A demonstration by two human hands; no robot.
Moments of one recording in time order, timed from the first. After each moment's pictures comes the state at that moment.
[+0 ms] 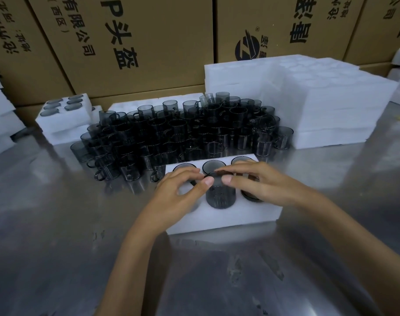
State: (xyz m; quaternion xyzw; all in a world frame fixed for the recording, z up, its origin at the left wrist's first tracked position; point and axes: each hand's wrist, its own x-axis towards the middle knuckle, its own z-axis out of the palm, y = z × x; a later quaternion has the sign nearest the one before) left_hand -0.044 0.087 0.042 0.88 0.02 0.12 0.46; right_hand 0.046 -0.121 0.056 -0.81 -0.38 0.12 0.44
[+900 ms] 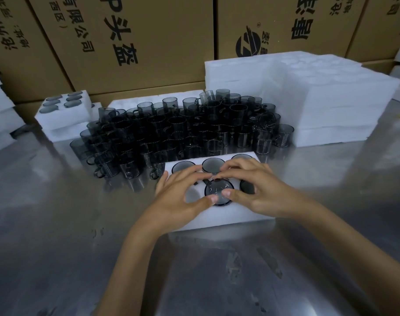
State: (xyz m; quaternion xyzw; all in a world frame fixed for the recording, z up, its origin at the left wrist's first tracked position) left_hand -0.049 0.084 0.040 0.95 -0.01 0.06 0.32; right_hand 0.039 -0.122 0.044 -0.86 -0.42 -0.01 0.29
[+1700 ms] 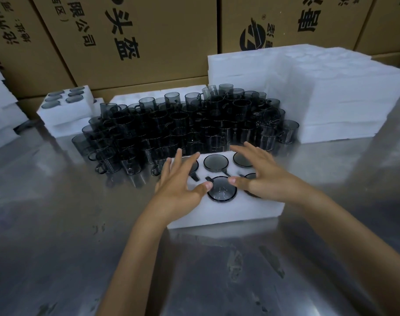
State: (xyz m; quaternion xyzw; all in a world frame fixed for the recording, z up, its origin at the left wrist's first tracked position) left_hand -0.034 0.083 0.044 0.93 0.09 0.02 0.37; right_hand 0.047 -0.117 0.057 -0.90 -0.25 0.12 0.34
